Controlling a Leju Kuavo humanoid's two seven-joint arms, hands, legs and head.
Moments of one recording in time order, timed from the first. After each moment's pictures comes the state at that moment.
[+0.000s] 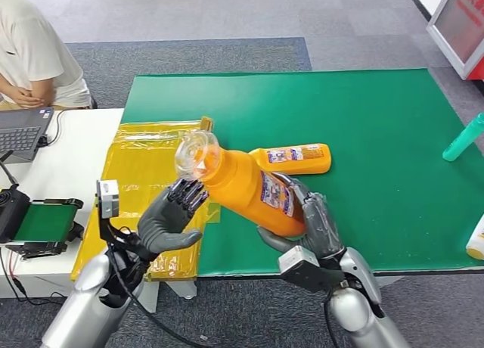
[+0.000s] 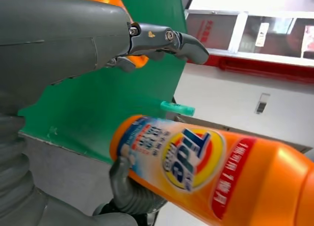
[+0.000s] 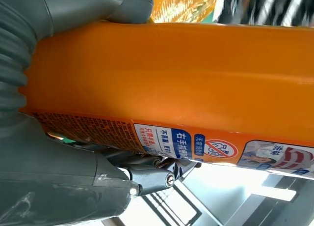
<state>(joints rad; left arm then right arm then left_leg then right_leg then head) -0.19 0.02 -0.44 -1.55 0.47 -0.46 -0.08 -0.11 -0.04 0.47 -1.63 0.48 -0.23 -0.35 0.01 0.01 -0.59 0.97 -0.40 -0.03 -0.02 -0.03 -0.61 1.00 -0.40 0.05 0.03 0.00</state>
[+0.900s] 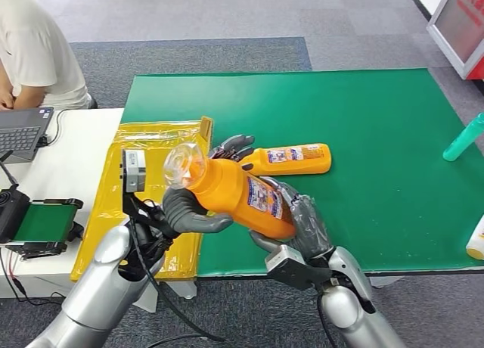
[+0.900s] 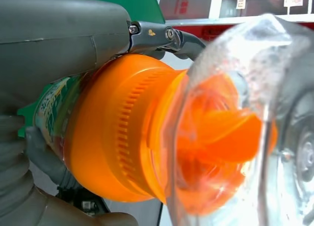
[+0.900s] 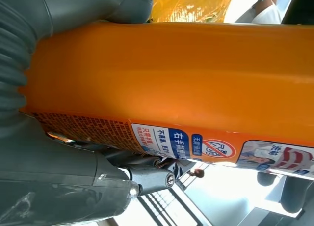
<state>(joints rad) -0.36 -0.04 -0.56 -1.52 0.51 -0.46 -0.03 -0.15 -0.04 0.51 -1.56 0.49 -0.25 -0.33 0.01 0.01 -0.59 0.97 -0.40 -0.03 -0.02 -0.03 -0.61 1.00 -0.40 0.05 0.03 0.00</state>
